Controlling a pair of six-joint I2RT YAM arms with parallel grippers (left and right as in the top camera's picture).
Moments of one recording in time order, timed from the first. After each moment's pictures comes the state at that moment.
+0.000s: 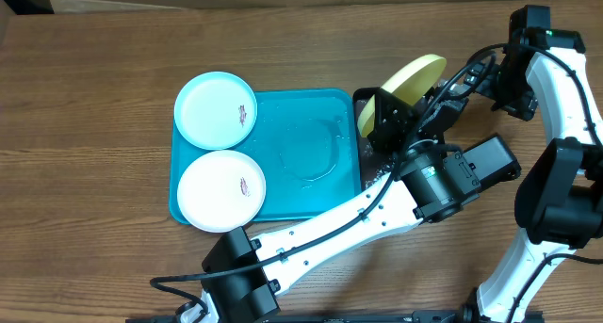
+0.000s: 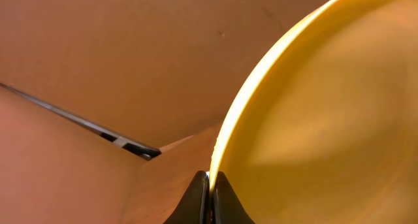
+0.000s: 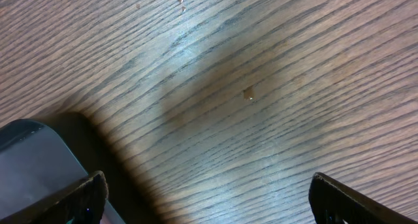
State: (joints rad) left arm -1.13 2.03 1.99 -1.04 -1.38 -0.31; right arm -0.16 2.08 1.79 -1.10 0.03 0.31
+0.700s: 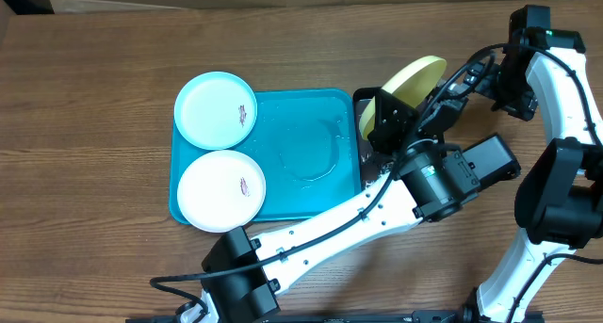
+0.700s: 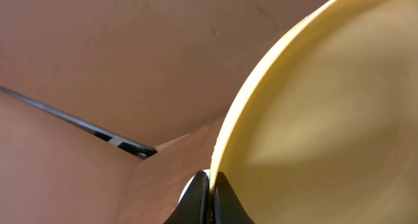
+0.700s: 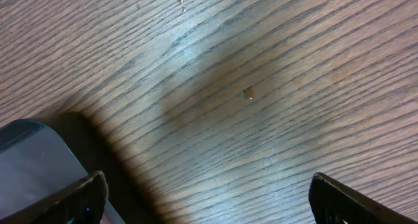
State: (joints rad) left arm -1.12 2.03 1.99 -1.04 -1.35 -0.31; right arm -0.16 2.08 1.79 -1.10 0.03 0.31
